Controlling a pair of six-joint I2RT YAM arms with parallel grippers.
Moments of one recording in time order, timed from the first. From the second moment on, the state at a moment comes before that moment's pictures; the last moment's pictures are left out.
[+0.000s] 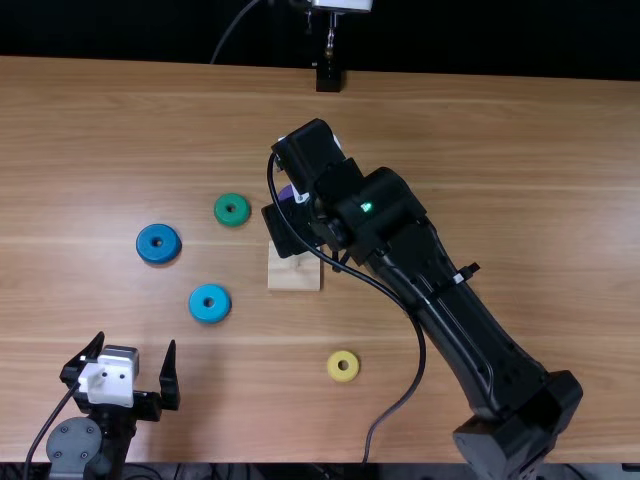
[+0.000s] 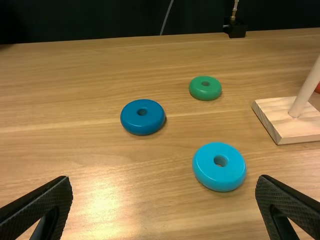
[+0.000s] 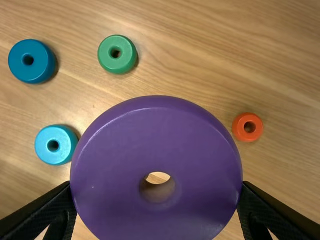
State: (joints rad) left arm -0.03 0.01 0.11 -0.39 0.07 0.01; right arm 0.64 2.00 2.10 -1.19 0.06 0.16
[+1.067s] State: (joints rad) left arm -0.03 0.01 0.11 -0.39 0.07 0.01; right arm 0.67 2.04 2.10 -1.19 0.06 0.16
